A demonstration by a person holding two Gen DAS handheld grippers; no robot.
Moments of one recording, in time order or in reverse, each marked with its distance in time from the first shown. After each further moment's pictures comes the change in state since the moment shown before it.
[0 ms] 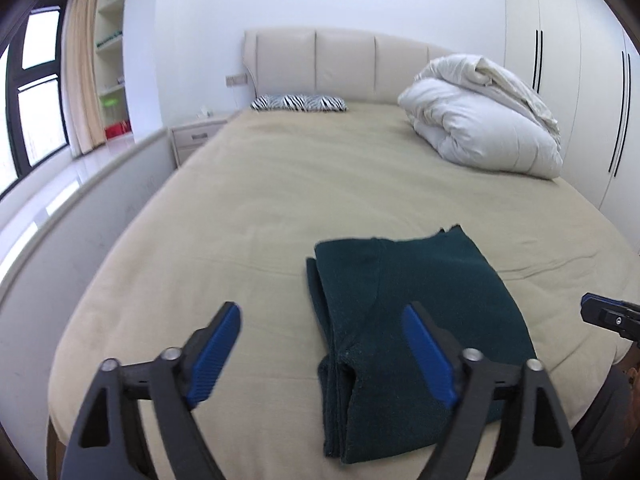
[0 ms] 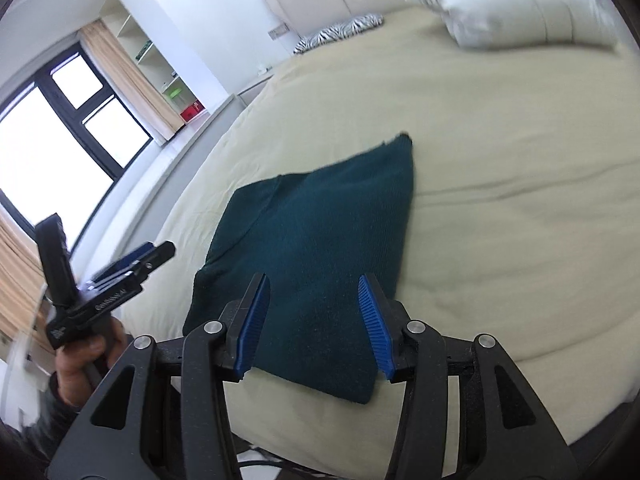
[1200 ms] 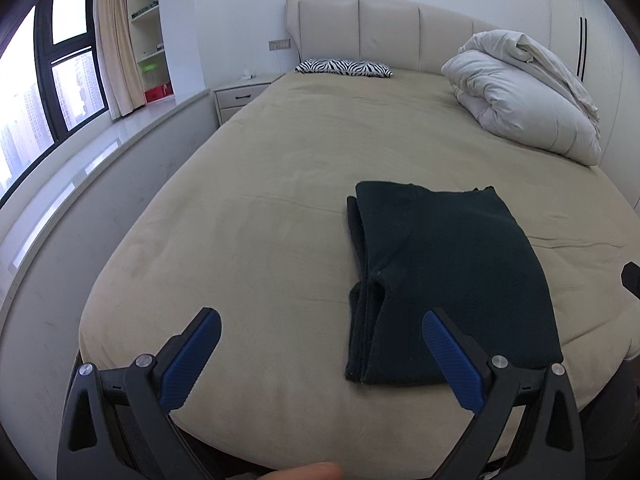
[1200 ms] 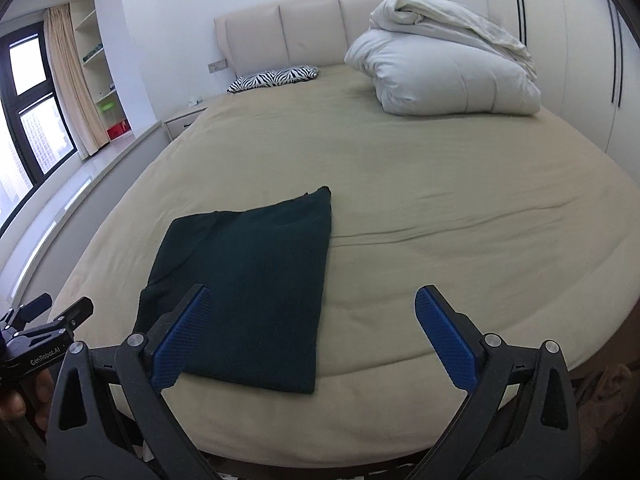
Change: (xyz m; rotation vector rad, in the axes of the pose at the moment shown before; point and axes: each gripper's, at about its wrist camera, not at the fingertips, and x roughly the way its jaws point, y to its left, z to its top) left arm -0.007 -0.007 -0.041 -0.074 0.179 0.142; right arm -0.057 0.045 -0.012 -0.040 -0.150 -0.380
